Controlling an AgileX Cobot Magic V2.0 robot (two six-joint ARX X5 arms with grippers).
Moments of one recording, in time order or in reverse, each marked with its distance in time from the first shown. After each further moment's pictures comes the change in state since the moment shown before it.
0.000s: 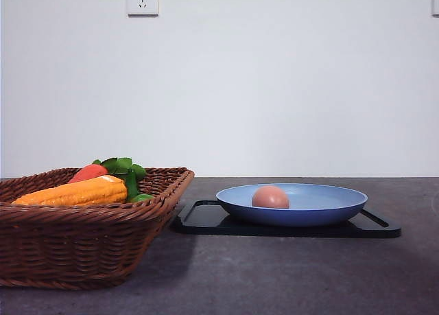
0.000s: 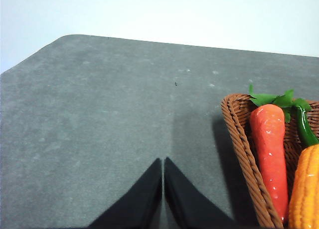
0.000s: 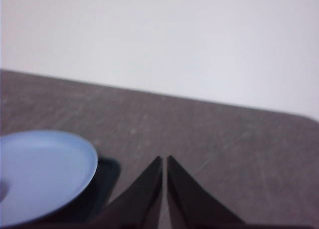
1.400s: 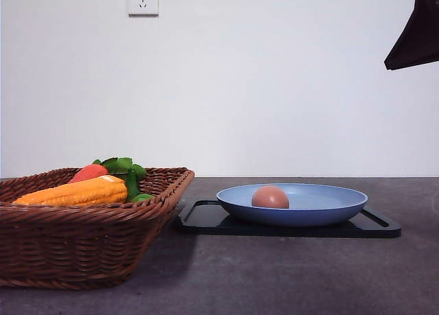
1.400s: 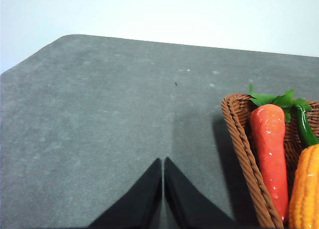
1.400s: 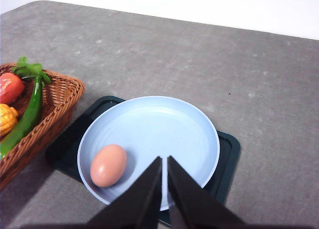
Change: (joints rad) left_arx 0.000 0.000 0.000 0.000 0.000 0.000; right_arx 0.342 0.674 0.357 -0.007 -0.015 0.162
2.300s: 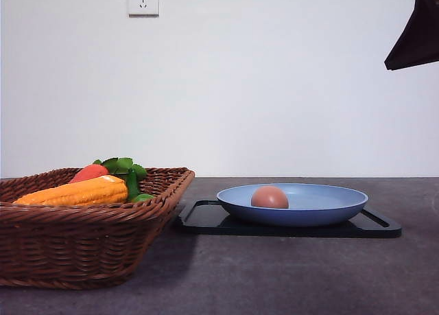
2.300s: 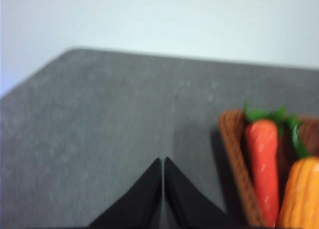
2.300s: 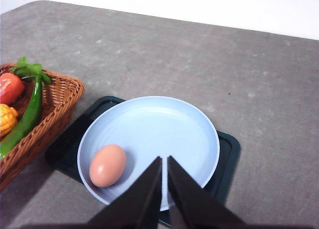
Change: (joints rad) left_arx -0.001 -0.001 0.108 -0.104 -0.005 0.004; right_arx 0.000 0.000 0.000 0.000 0.000 0.000
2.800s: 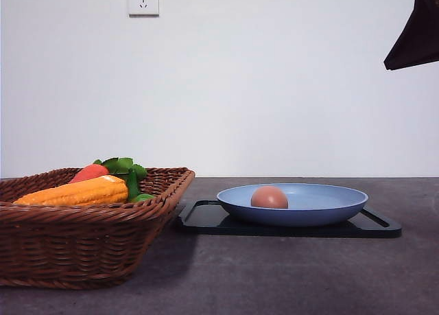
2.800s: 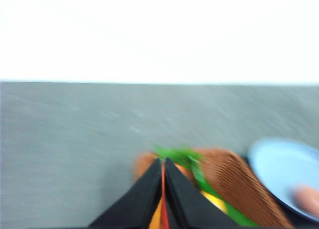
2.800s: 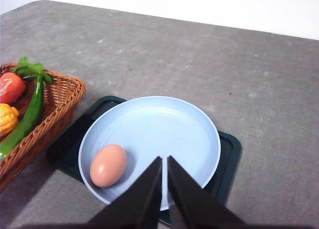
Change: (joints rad) left_arx -0.221 0.245 0.353 -0.064 0.000 -0.022; right_arx 0.000 0.000 0.000 0.000 0.000 0.000
